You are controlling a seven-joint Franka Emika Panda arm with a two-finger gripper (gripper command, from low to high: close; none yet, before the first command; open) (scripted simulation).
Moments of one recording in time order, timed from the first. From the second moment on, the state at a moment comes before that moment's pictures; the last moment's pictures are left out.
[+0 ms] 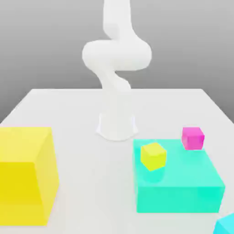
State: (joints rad) arm 0.01 -0.71 0.03 -2.29 -0.01 2.32 0.81
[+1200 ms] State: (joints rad) arm 0.26 0.59 0.22 -2.08 -0.26 2.65 1.06
